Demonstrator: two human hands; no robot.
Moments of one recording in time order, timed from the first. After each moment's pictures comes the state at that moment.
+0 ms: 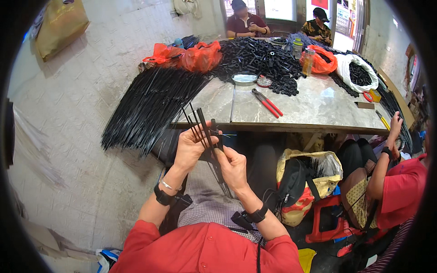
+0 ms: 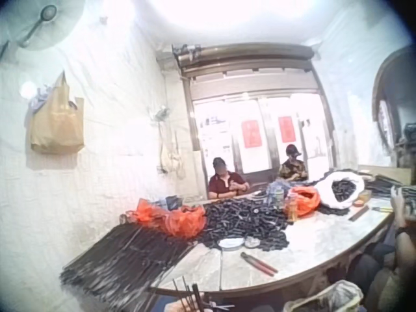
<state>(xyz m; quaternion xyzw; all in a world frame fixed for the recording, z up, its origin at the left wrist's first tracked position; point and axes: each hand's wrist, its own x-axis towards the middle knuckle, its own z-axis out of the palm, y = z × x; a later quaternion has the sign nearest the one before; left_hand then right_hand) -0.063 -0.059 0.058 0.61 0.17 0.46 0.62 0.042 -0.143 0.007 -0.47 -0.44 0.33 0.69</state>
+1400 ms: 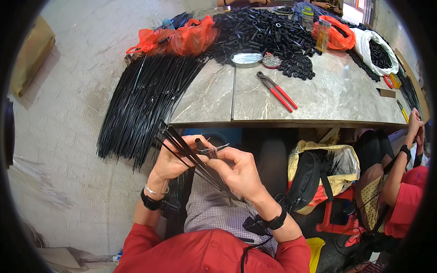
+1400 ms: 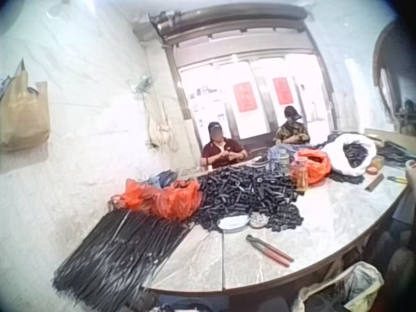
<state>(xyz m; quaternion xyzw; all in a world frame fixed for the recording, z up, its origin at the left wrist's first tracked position) -0.067 -0.013 0.081 0.73 0.20 0.26 0.60 0.088 -0.114 0.041 -0.49 -0.51 0.37 0.60</state>
